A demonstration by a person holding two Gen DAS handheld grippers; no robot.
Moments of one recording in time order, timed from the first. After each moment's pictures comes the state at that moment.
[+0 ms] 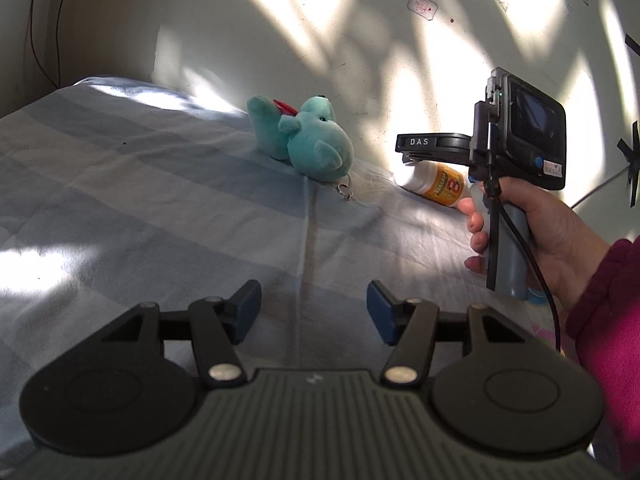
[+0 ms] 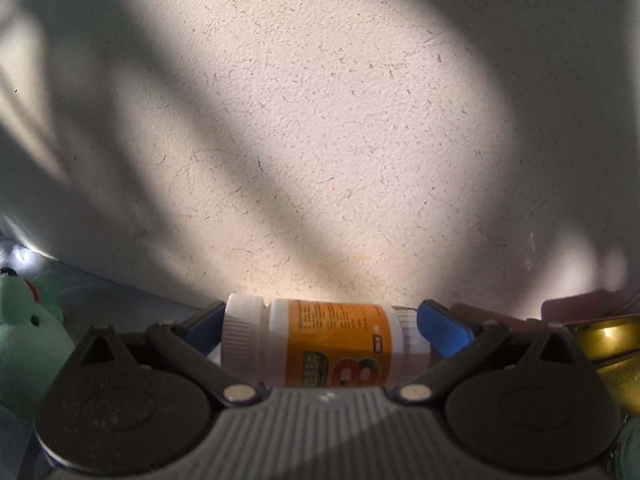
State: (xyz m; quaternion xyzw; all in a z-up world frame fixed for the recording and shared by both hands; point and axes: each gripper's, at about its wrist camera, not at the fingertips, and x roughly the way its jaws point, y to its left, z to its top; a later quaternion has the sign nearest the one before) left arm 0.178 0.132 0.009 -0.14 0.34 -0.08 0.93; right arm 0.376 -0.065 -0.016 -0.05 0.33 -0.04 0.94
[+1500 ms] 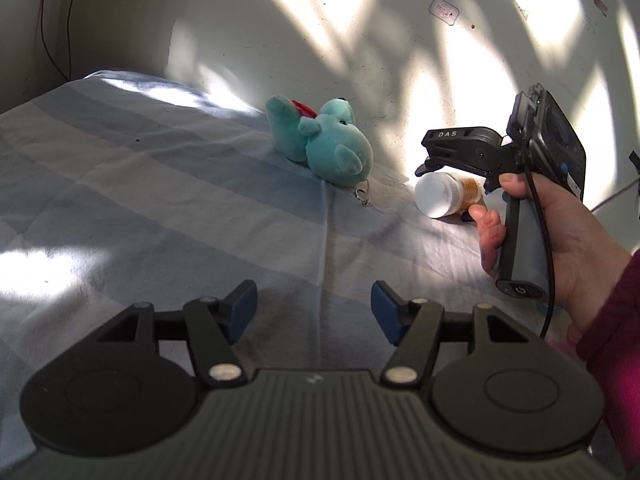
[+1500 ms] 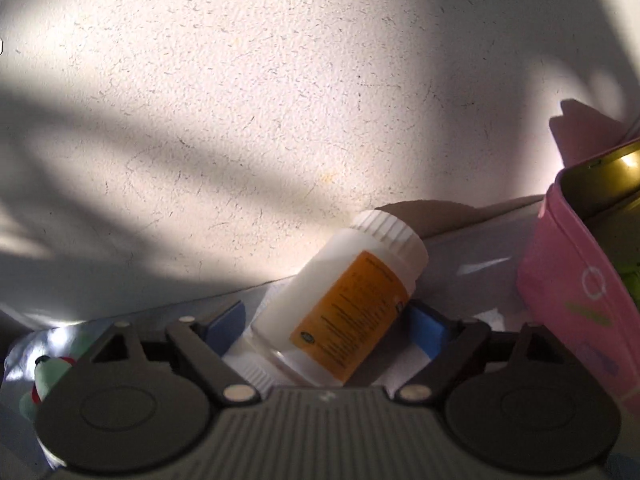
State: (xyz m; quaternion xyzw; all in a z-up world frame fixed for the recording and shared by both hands) left arm 0.186 0.145 0.005 -0.15 0.34 -0.07 0.93; right arm 0.391 -0.095 -0.025 0.17 0.43 -0.06 0.88
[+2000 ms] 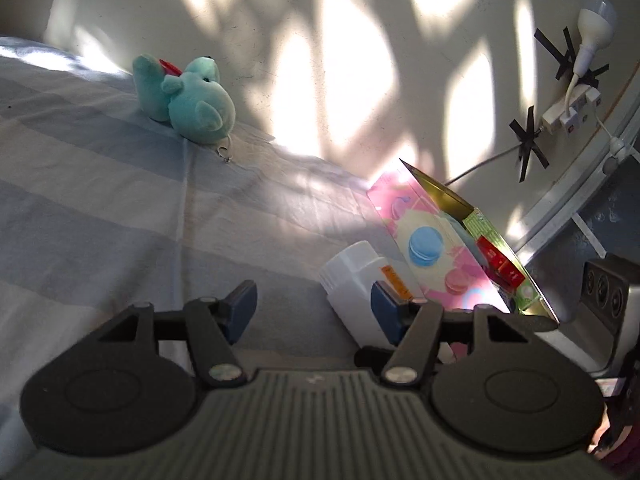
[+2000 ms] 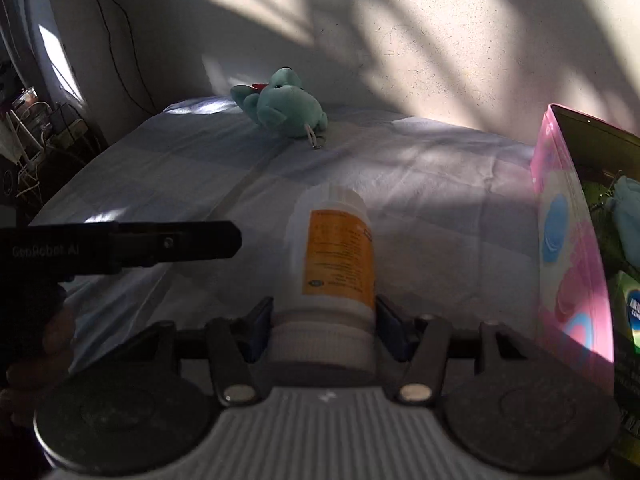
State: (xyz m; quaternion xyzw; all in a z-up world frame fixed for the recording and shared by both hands) left arm 0.175 0.121 -0.001 -0.19 0.35 -0.30 0.87; right arm 0.144 -0.087 -0.002 -0.03 0.43 0.20 0.88
